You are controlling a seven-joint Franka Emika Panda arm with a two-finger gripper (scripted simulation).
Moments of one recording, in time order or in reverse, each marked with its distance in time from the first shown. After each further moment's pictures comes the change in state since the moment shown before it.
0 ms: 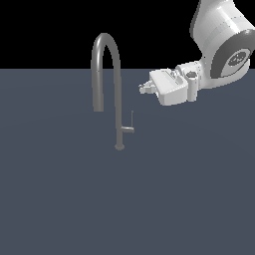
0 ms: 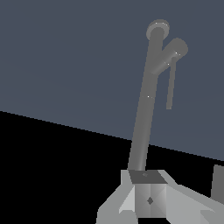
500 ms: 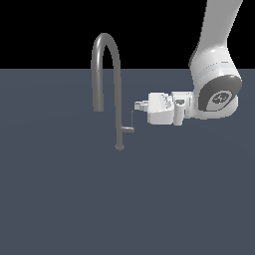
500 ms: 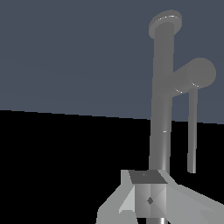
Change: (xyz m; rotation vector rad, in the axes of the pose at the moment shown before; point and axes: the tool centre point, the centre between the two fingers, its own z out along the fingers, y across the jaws) arm 0.055 0.003 0.027 0.163 -0.146 0.177
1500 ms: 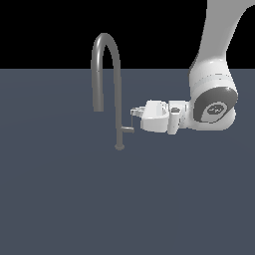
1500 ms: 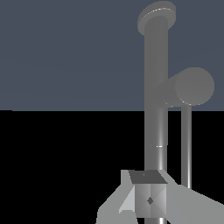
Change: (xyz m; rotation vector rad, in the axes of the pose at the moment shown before) arm 0.015 0.013 0.012 0.061 -0.057 0.066
